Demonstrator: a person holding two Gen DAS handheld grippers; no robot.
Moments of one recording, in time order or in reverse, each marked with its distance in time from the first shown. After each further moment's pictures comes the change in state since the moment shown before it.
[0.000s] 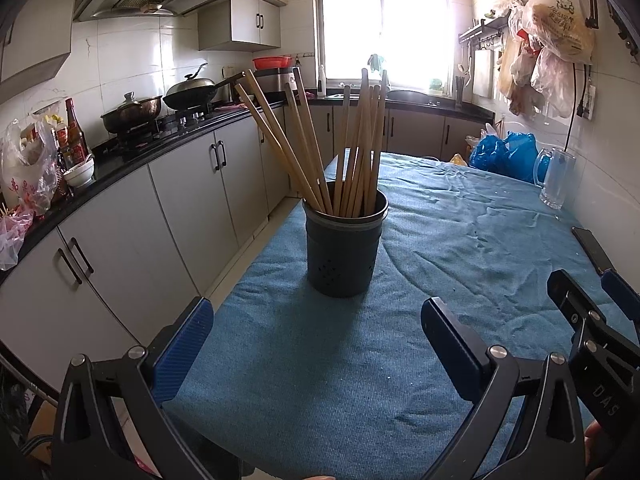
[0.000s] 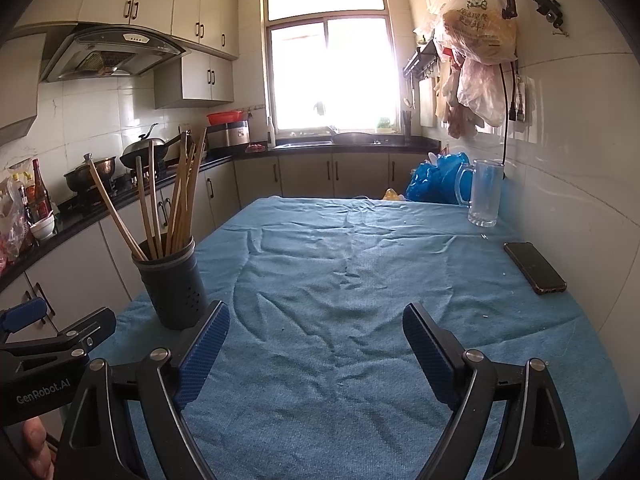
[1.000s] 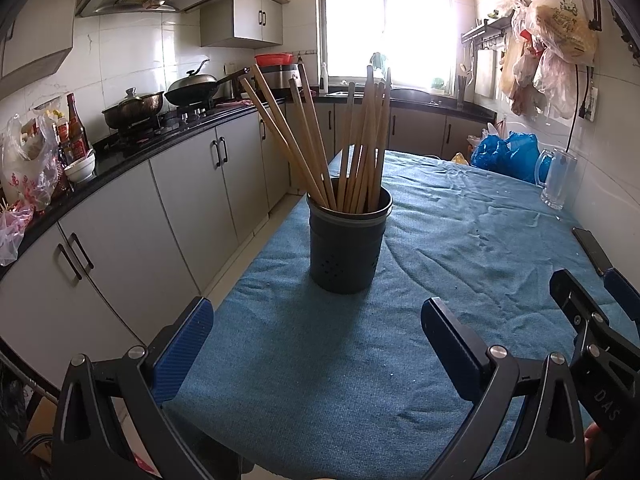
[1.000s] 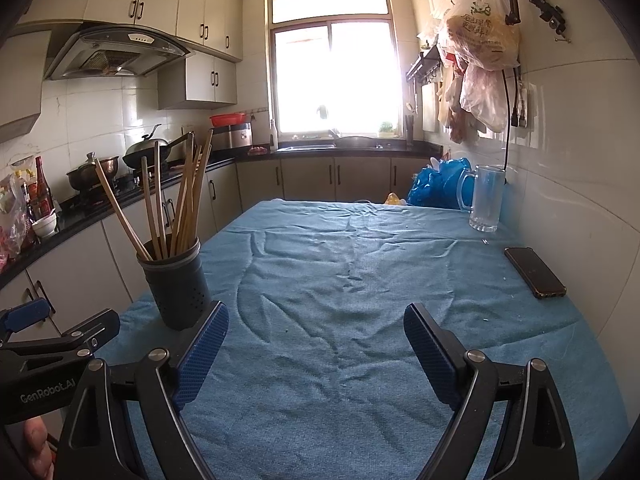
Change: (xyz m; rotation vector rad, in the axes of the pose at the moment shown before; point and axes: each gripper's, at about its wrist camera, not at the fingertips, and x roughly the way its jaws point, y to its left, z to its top) left arm 0.001 0.005 -0.004 -0.011 0.010 -0.002; right arm -0.003 0.005 0.001 -0.010 -0.011 0.001
